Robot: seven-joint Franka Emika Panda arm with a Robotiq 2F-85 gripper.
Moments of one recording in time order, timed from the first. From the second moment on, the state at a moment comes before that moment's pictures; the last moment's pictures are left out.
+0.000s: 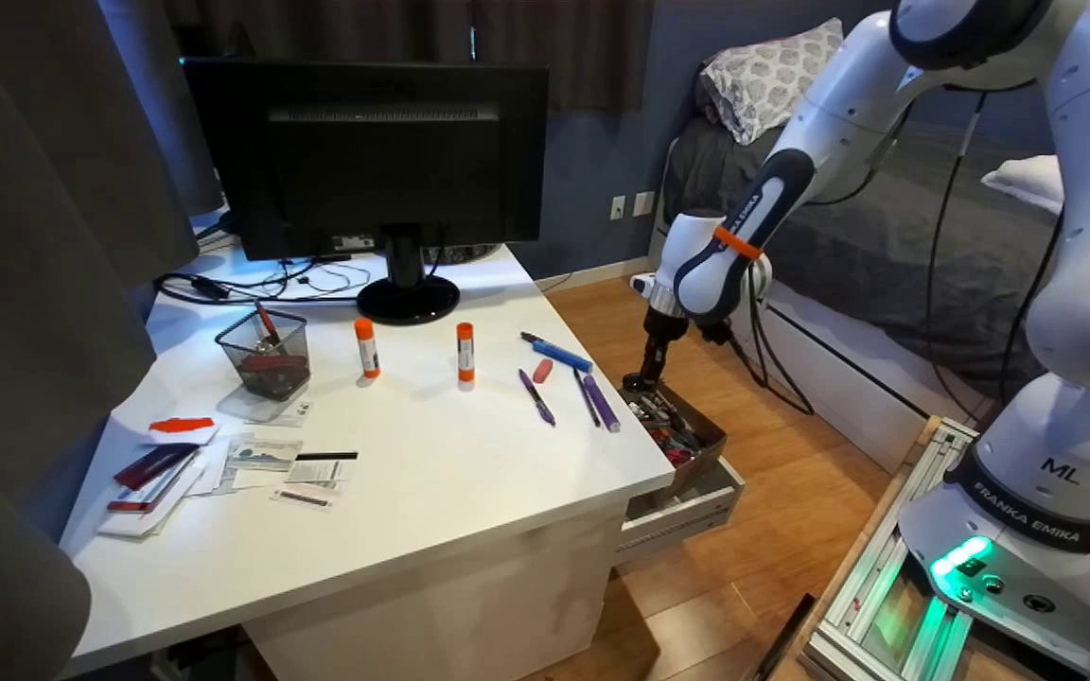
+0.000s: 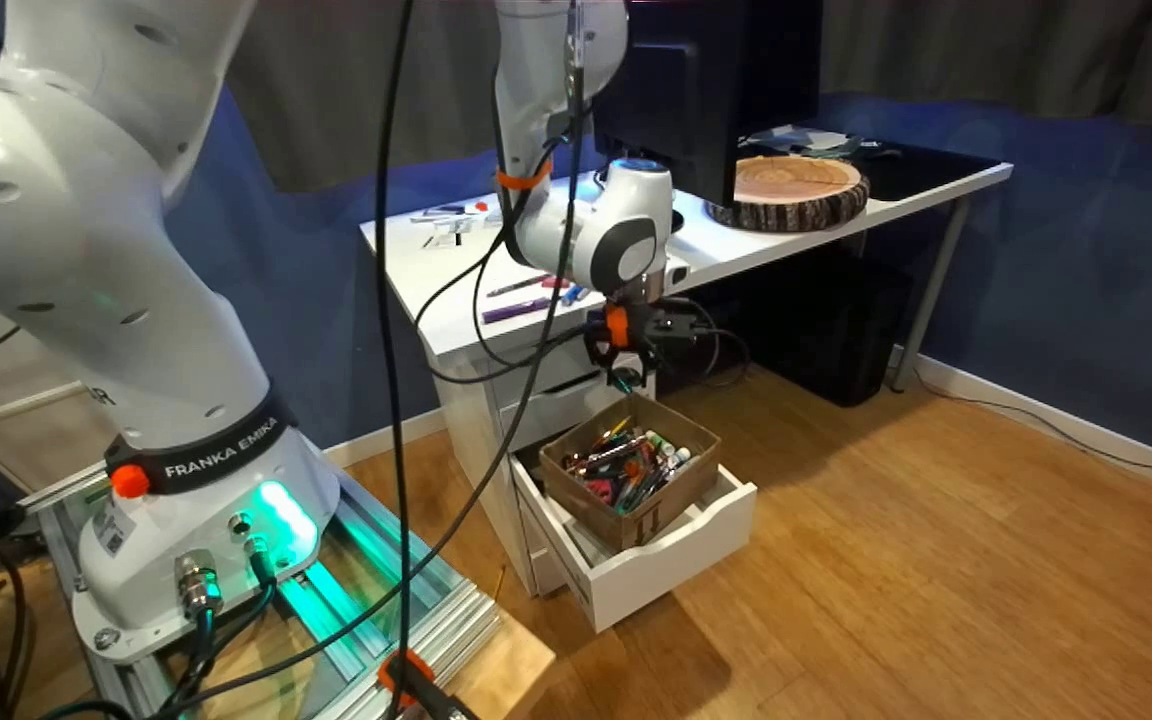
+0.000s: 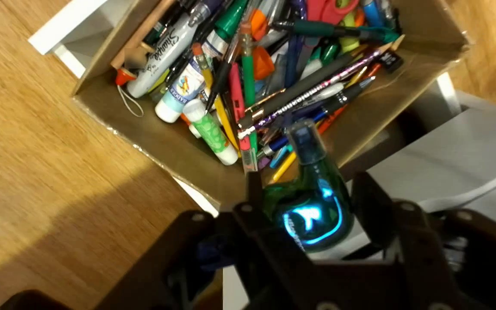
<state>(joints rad) -0.52 0.72 0.27 -2.23 -0.36 2.94 -0.57</state>
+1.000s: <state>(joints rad) -0.28 0.22 0.38 -2.26 0.21 2.59 -0.99</state>
